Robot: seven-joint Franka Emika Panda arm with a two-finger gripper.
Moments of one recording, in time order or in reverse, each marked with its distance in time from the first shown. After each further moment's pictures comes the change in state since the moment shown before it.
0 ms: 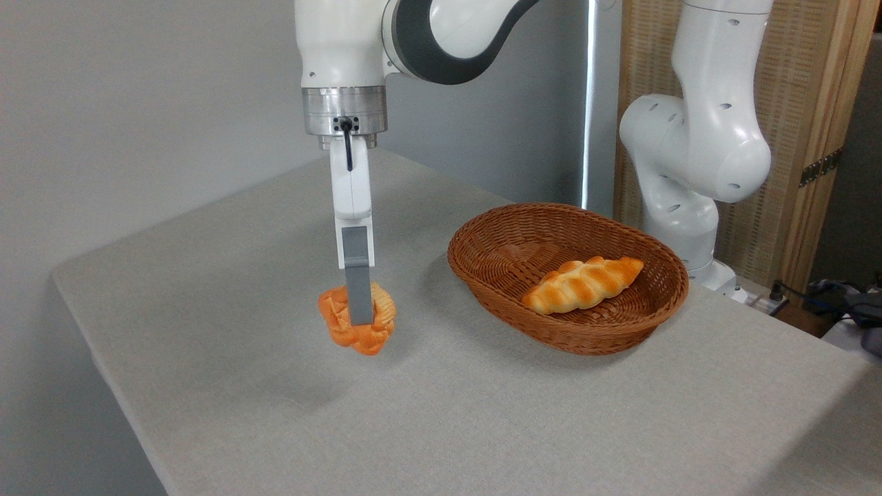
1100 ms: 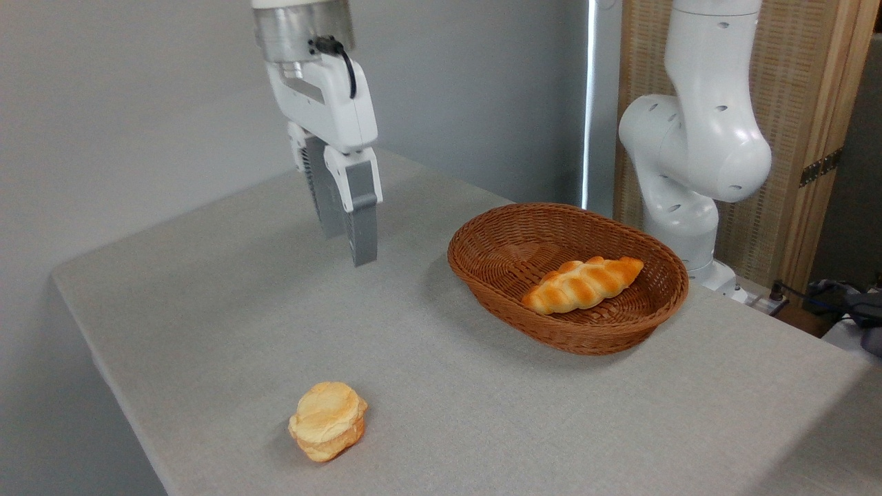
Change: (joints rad) arm 0.015 0.133 0.018 0.440 -0.210 -0.465 -0.233
